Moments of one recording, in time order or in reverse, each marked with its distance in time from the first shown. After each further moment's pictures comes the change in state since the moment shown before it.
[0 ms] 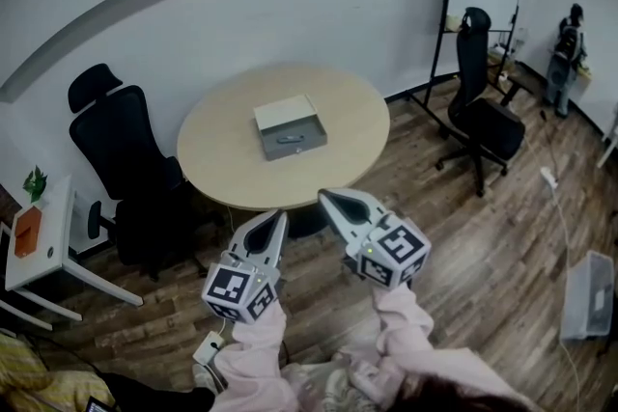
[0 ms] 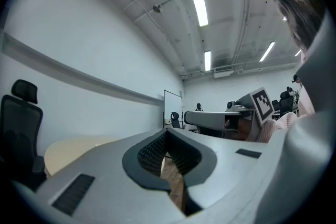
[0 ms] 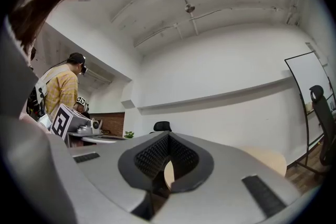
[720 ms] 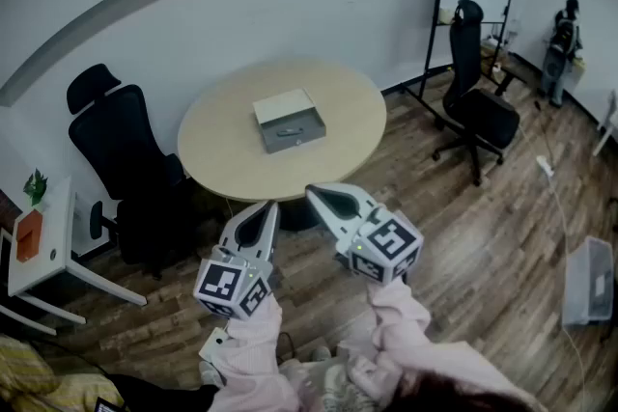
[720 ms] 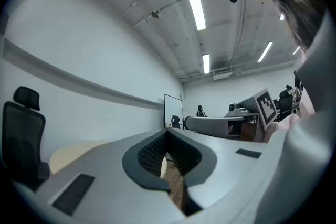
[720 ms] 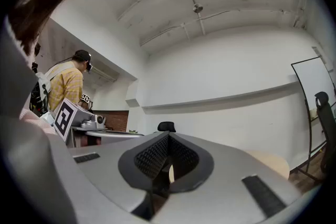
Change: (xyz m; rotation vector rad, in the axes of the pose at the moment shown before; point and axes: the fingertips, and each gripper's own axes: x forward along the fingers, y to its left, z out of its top) left arm -0.034 0.007 0.026 0.019 -0.034 0.004; right arm 0.009 0.047 0.013 -0.051 0.003 0.024
